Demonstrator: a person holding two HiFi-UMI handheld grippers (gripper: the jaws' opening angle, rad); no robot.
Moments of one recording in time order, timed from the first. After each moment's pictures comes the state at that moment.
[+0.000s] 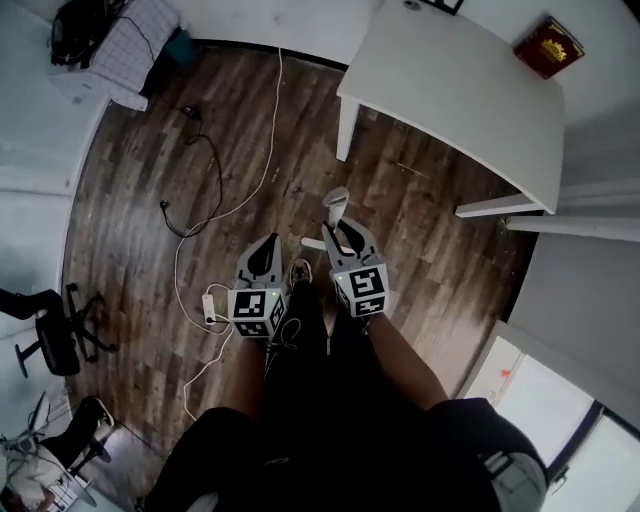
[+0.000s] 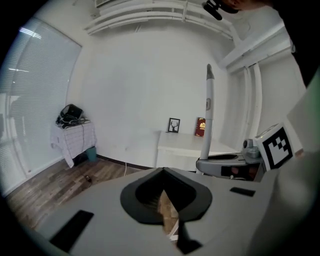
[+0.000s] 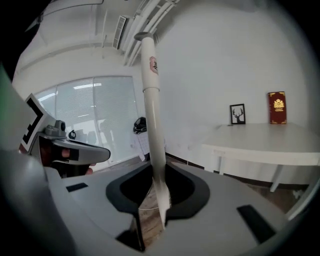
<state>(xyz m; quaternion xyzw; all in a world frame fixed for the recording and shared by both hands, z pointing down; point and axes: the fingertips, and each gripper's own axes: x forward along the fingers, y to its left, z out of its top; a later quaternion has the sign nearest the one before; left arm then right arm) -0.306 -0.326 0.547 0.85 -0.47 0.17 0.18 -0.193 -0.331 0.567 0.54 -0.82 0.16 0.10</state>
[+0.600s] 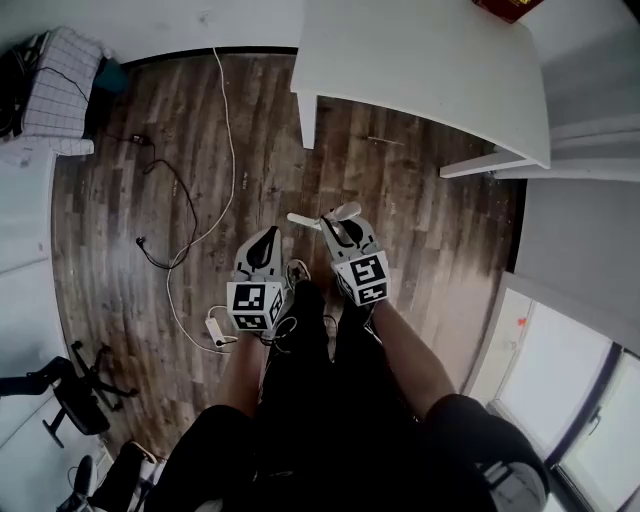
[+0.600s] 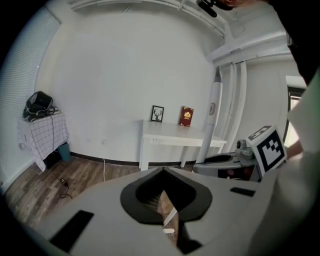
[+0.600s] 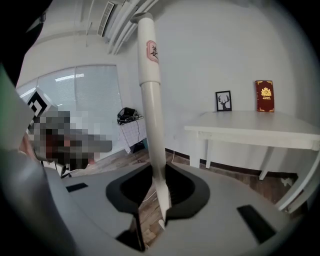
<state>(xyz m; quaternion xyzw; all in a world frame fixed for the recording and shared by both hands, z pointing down) -0.248 -0.402 0.626 0.90 -0.34 0.21 0.18 -0.143 -0.378 0.658 0.59 -0.76 0.21 0.13</state>
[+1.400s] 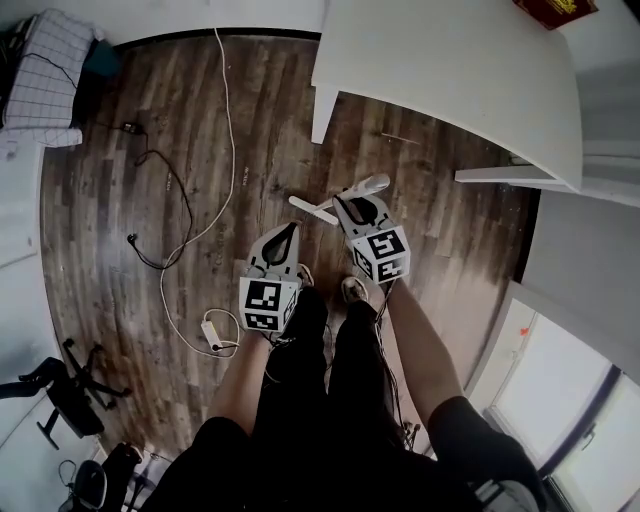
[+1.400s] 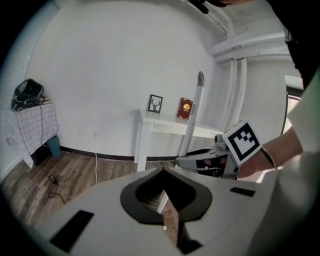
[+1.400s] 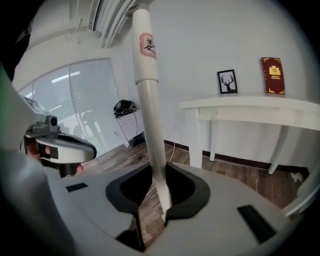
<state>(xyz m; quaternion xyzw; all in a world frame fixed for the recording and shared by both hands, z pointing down) -0.229 -0.446 0.714 0.91 -0.30 0.23 0.20 -0.123 -0.463 0.756 0.57 -0.77 0.25 0.15</state>
